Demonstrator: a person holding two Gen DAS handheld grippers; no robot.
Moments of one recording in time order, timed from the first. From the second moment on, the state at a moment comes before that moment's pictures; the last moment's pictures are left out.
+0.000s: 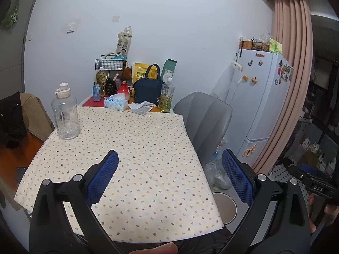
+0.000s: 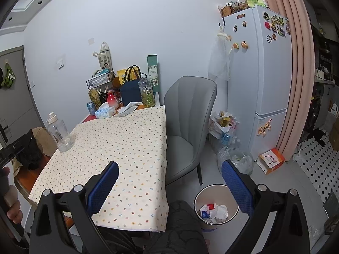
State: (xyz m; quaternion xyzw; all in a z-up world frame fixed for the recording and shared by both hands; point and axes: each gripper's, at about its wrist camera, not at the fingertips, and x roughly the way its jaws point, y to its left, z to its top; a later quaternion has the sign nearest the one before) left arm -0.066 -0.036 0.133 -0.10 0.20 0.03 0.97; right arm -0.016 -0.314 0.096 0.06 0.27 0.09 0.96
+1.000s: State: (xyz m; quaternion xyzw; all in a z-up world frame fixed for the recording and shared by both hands) left arm -0.066 -0.029 0.126 -0.10 0.21 0.03 0.97; right arm -0.014 -0.318 0.093 0.06 0.27 0.10 0.95
